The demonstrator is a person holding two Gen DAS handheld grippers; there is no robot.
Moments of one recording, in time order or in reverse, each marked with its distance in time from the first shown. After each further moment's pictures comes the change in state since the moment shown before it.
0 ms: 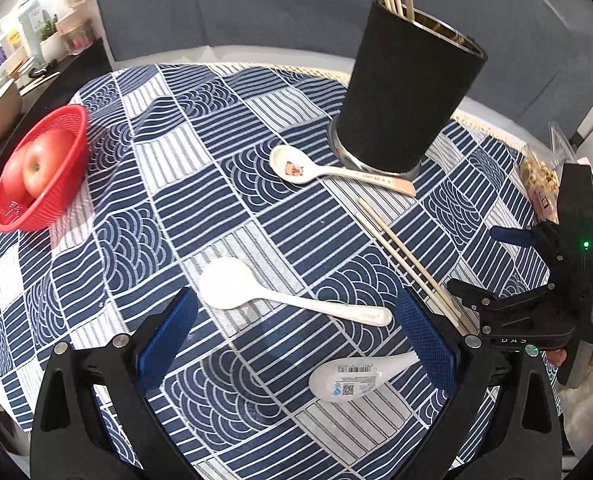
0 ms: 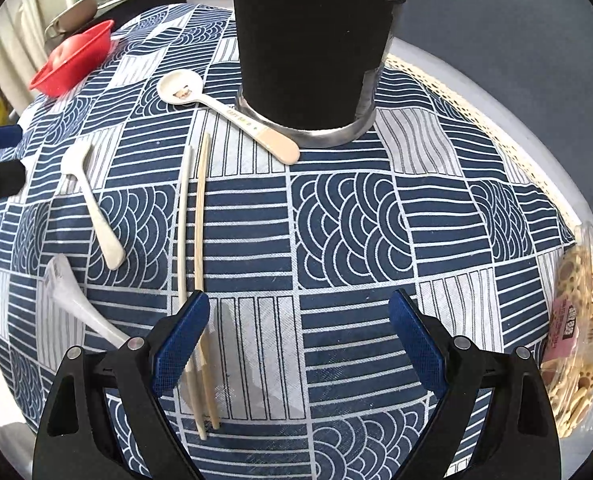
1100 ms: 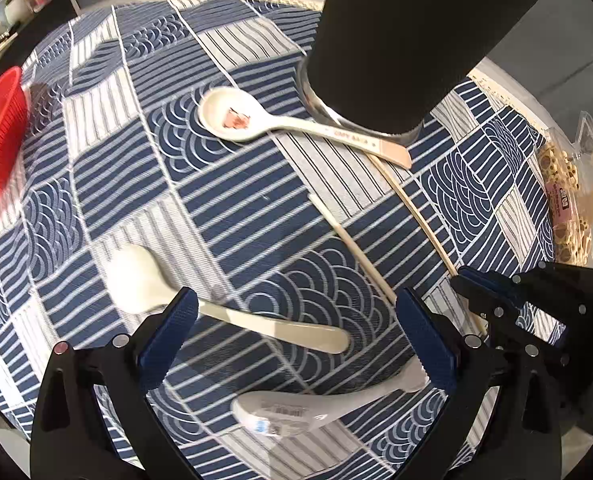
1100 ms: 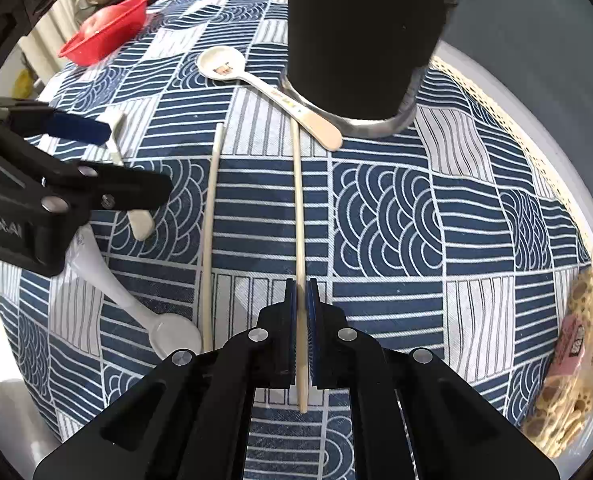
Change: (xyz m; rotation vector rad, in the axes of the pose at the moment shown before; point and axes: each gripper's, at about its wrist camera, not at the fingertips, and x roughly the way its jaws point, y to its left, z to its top) left arm 0.068 -0.038 0.020 -0.081 0.224 -0.032; right arm -0.006 0.010 -0.001 -0.071 0.060 0.083
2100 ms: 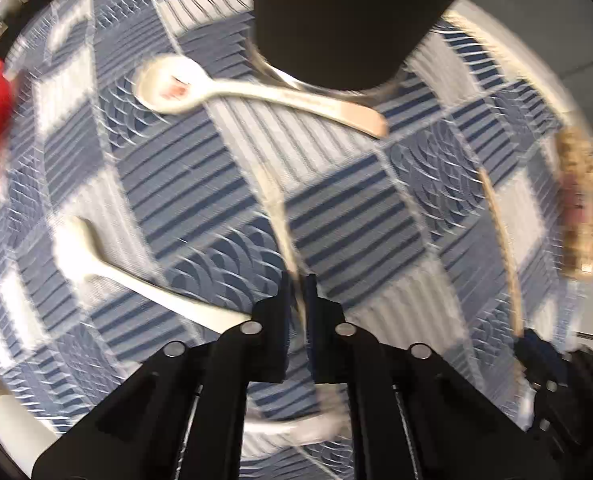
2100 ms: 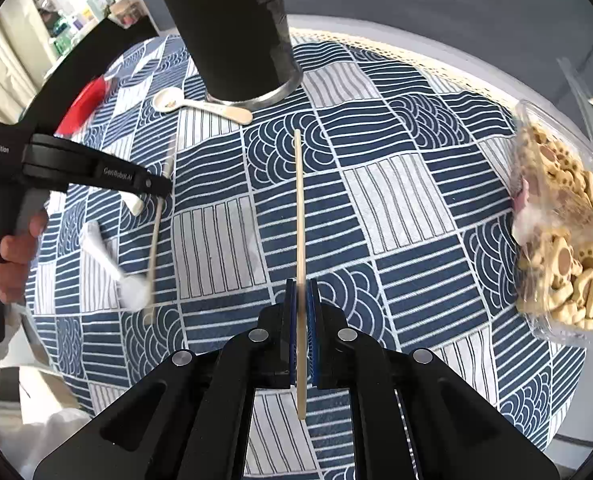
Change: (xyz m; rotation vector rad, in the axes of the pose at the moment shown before) left arm 0.037 -0.068 0.007 -0.066 0.150 0.006; right arm -0.063 -0.062 -0.084 0.299 -0.082 0.047
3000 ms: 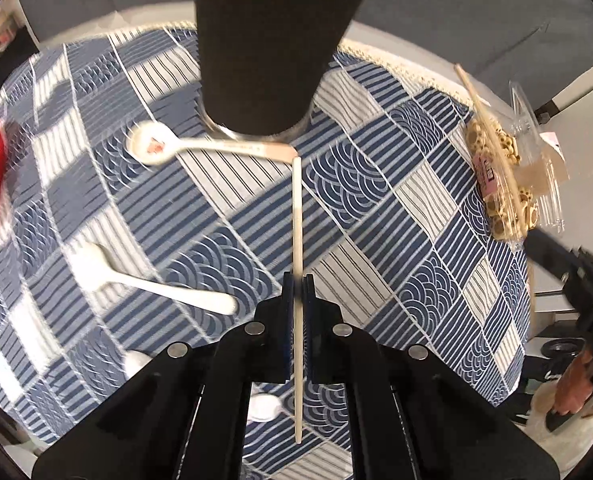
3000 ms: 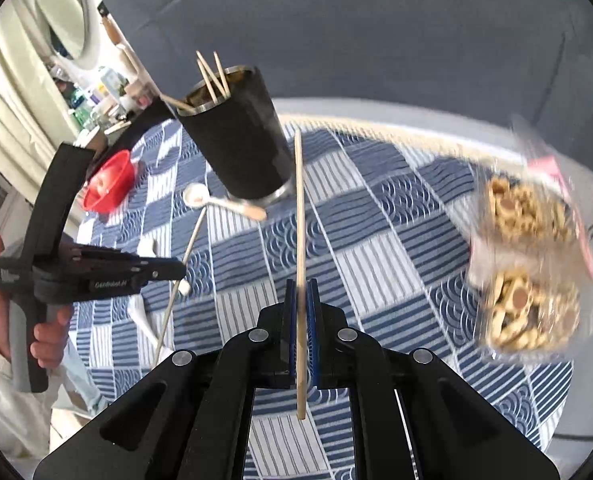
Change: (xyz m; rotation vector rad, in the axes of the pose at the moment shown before) left arm -0.072 0.008 -0.034 0.169 -0.153 -0.094; right arm -0.078 -0.024 0.041 0.082 -0.216 0.099
